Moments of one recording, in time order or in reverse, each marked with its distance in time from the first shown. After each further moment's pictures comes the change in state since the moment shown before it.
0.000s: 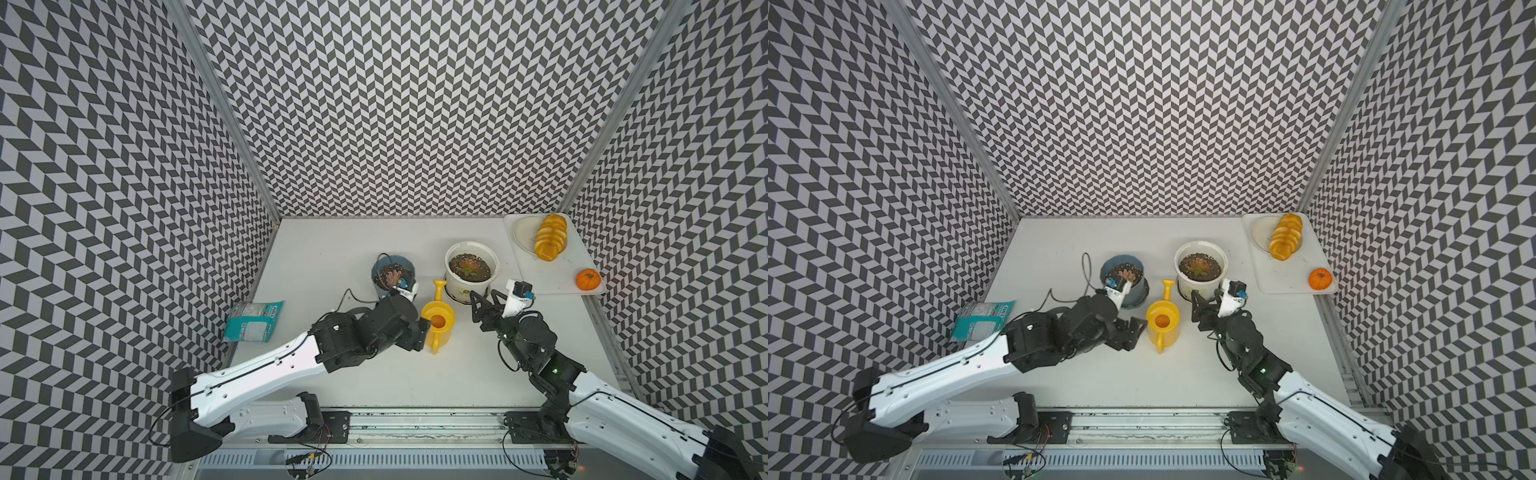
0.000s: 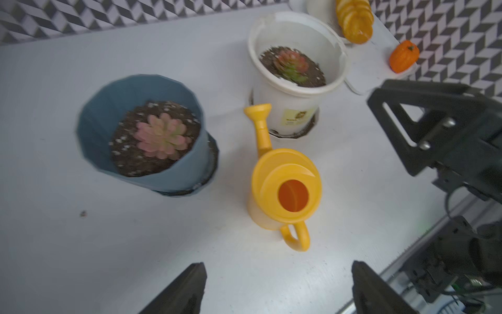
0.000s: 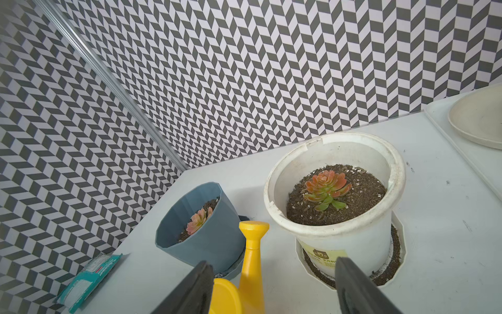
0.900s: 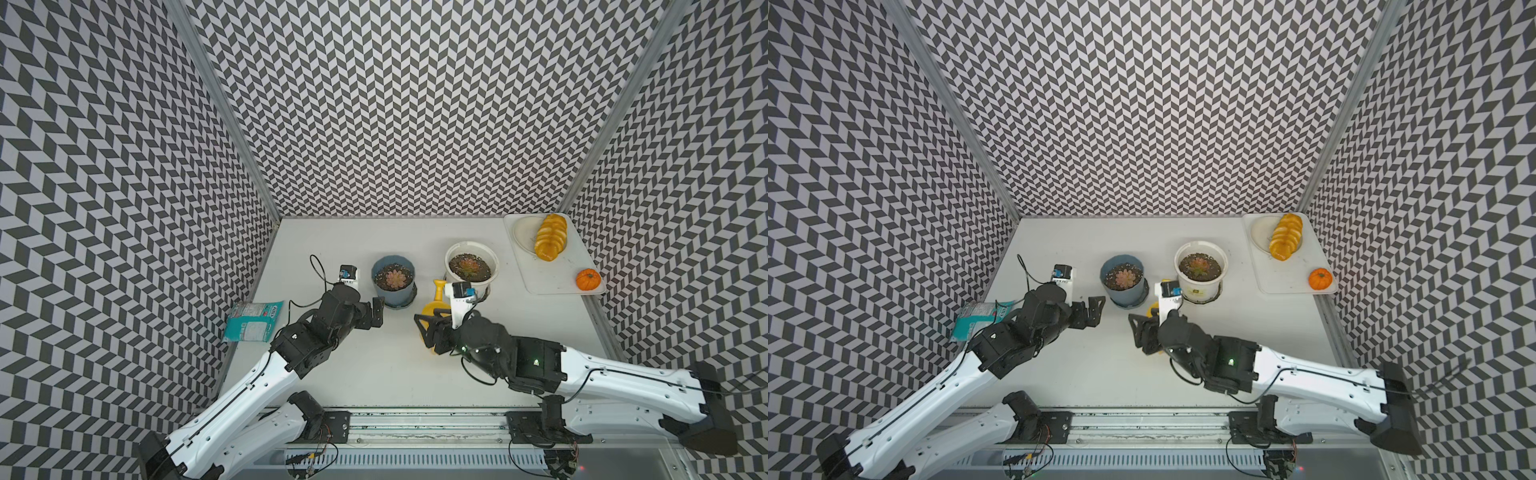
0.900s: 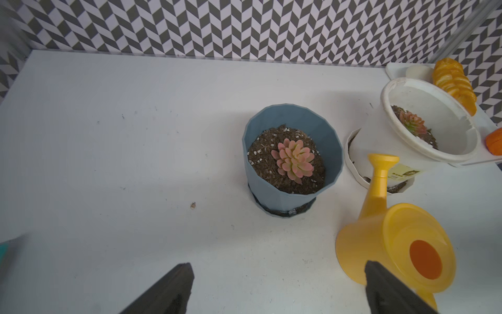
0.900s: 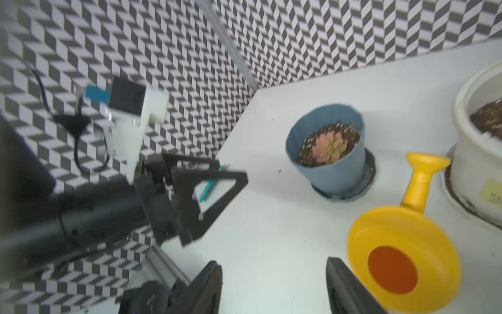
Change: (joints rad) left arm 0.387 -0.202 -0.245 0.158 0.032 0.088; right arm 0.586 0.344 0.587 -0.598 0.111 0.346
